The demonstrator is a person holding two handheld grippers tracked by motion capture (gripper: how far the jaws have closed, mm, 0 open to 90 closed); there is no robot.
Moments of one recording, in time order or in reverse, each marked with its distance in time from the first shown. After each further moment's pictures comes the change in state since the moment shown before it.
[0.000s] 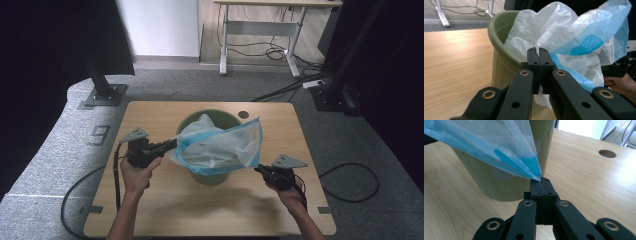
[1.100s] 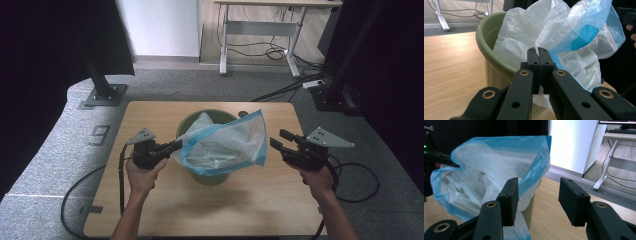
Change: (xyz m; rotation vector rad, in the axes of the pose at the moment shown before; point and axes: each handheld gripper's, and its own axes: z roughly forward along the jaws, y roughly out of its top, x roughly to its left) left arm -0.017 0.001 0.008 -0.004 0.005 0.045; right arm -0.008 0.106 -0.088 -0.226 -0.056 0.002
